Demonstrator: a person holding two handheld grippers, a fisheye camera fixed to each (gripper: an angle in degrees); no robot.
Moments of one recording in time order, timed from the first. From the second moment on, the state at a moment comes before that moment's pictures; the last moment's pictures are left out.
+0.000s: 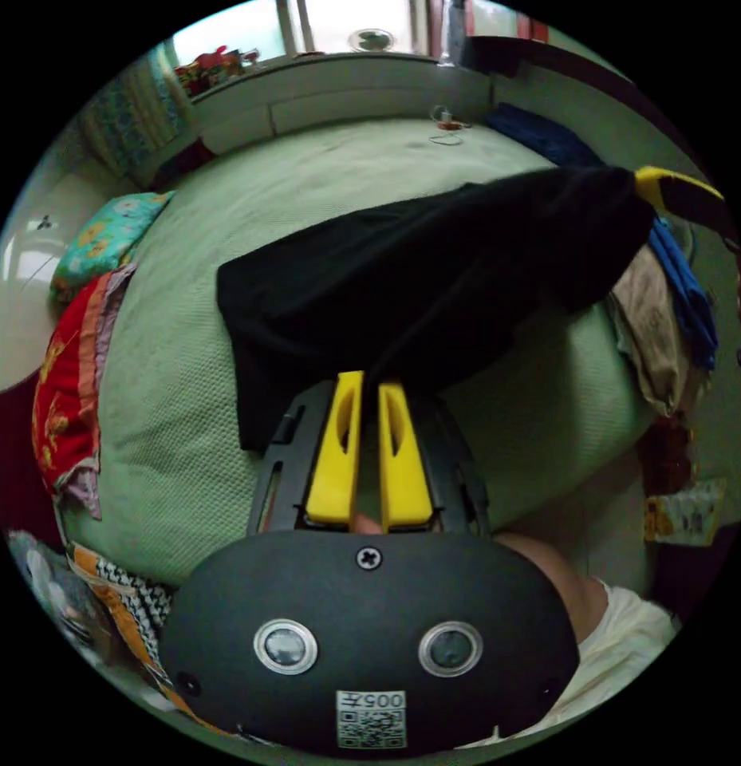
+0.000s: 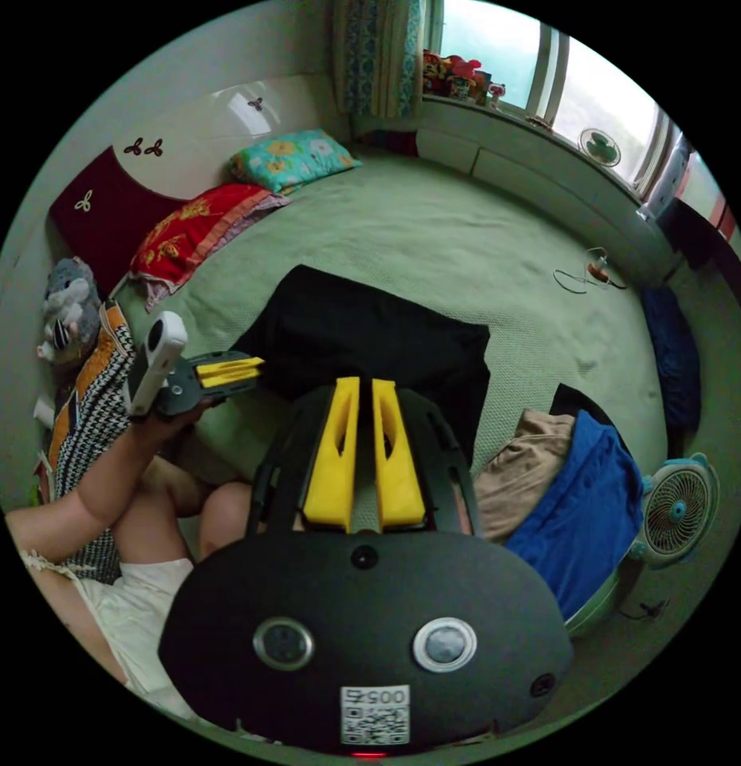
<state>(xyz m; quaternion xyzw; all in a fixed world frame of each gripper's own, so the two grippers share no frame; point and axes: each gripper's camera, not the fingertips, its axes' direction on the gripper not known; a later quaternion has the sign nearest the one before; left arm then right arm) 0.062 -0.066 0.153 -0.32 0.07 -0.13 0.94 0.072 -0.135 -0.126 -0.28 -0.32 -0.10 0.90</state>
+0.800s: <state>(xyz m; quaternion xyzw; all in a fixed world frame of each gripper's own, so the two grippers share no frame) -0.068 -0.199 0.187 -0.23 0.01 -0.26 0.94 0.037 -0.252 0.016 -0.19 -0.15 0.02 0.97</state>
